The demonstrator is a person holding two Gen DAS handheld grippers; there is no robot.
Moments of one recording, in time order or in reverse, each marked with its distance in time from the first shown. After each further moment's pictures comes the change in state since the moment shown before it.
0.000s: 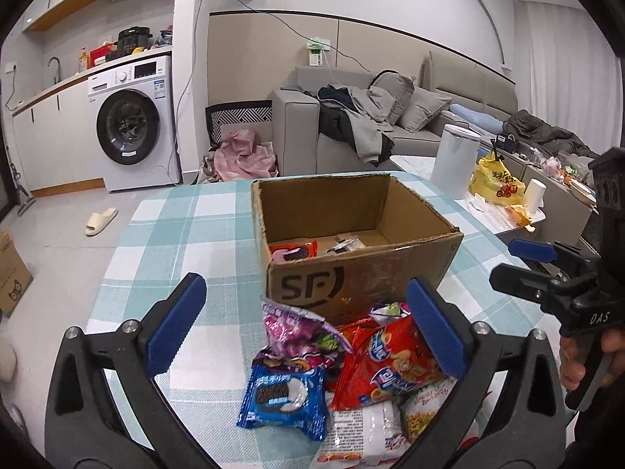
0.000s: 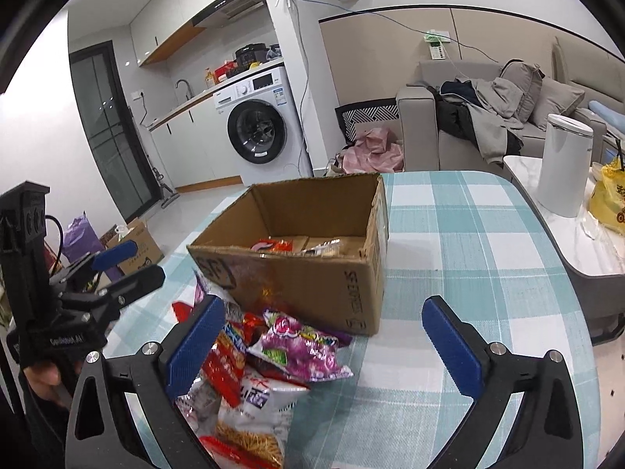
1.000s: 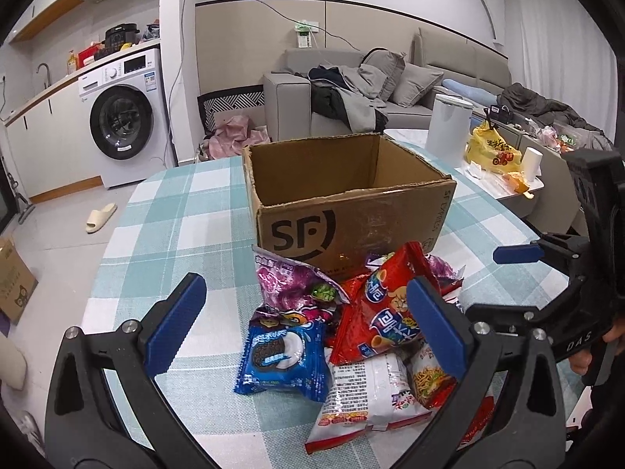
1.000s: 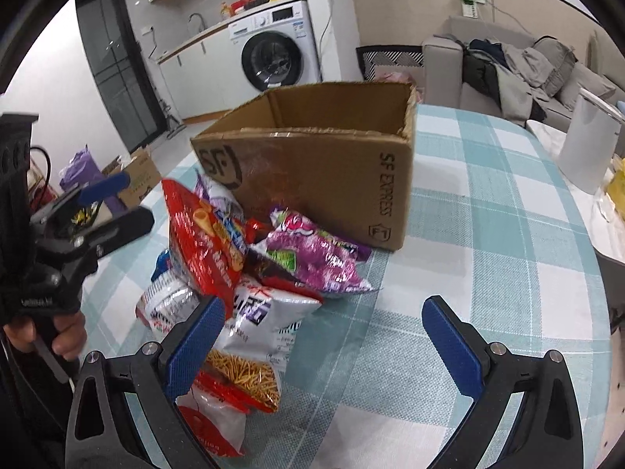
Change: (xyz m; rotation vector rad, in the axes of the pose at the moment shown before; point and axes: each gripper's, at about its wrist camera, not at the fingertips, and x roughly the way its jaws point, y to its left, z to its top) left arm 0.000 -0.014 -0.028 0.062 0.067 0.000; right arm 0.032 0.017 -0.045 -0.097 0.254 0.013
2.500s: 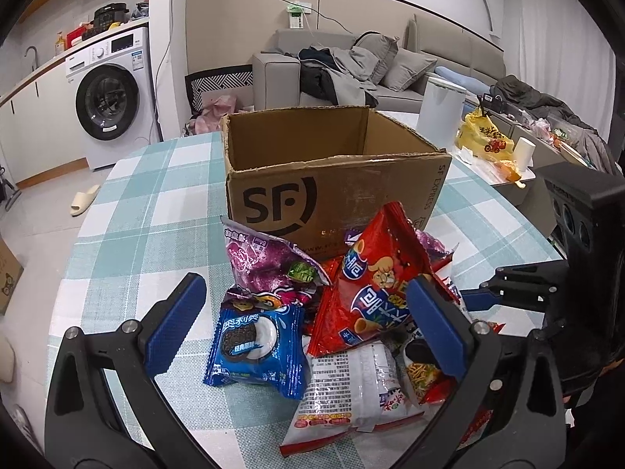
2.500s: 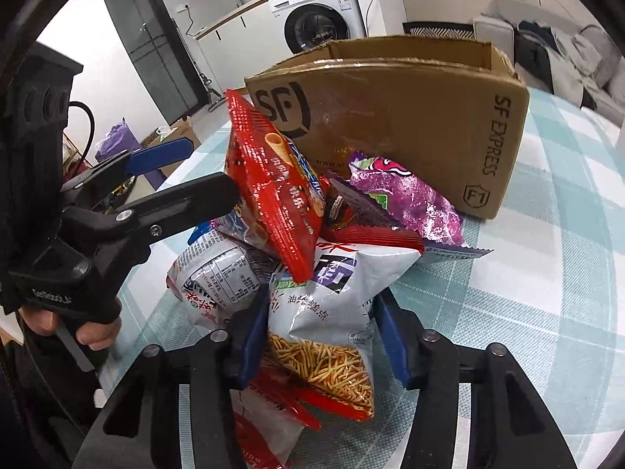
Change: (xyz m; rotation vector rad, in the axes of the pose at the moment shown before) left arm 0.038 -0.005 -0.013 -0.019 0.073 -0.057; right arm 0.044 0.034 -0.019 -0.050 0.078 0.161
